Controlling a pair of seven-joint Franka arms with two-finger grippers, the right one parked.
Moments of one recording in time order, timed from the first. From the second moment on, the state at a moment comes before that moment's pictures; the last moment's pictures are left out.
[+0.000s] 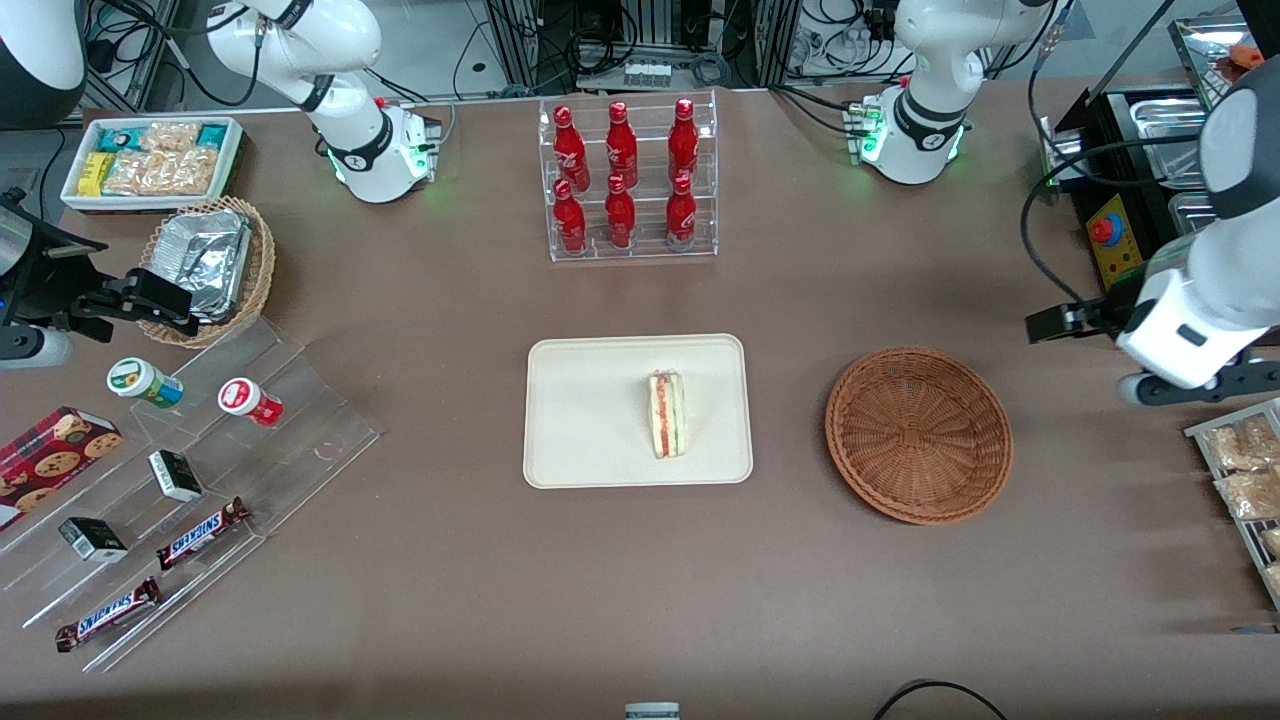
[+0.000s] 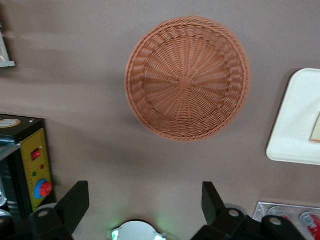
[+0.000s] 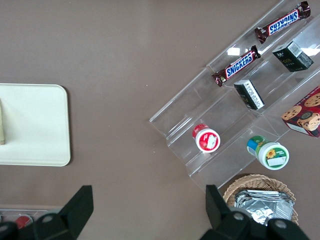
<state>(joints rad) 0.11 0.20 -0.21 -1.44 0.05 1.41 -0.20</state>
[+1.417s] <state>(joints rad) 0.02 0.01 -0.04 -1.63 0.05 1.45 -0.05</state>
